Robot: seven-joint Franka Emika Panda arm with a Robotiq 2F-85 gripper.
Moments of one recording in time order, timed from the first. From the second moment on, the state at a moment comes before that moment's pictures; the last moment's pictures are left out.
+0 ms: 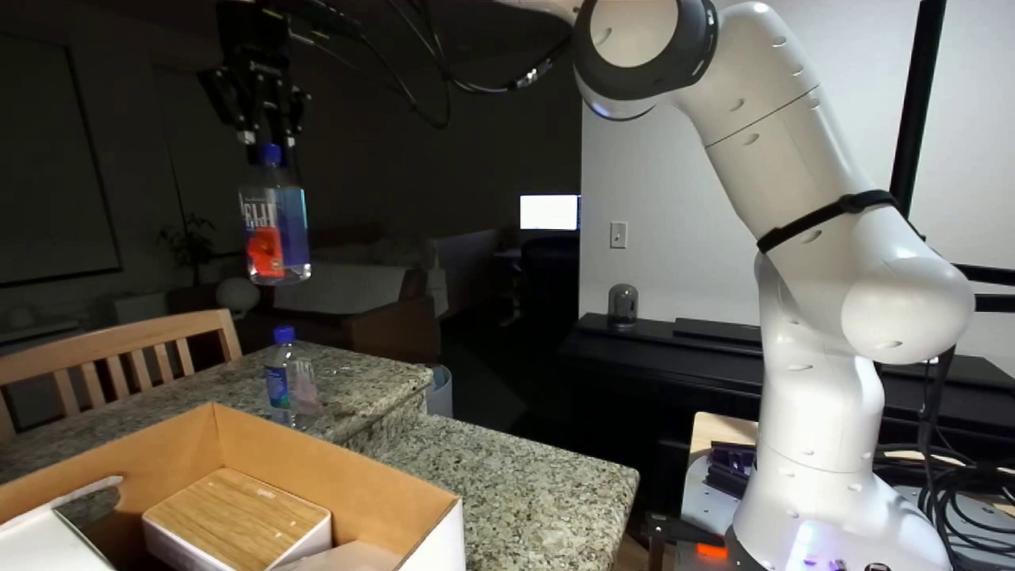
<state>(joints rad) 0.25 0.50 0.01 -0.78 0.01 1.32 0.24</state>
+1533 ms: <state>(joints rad) 0.38 0.70 0.16 -0.78 0.04 1.39 -0.23</state>
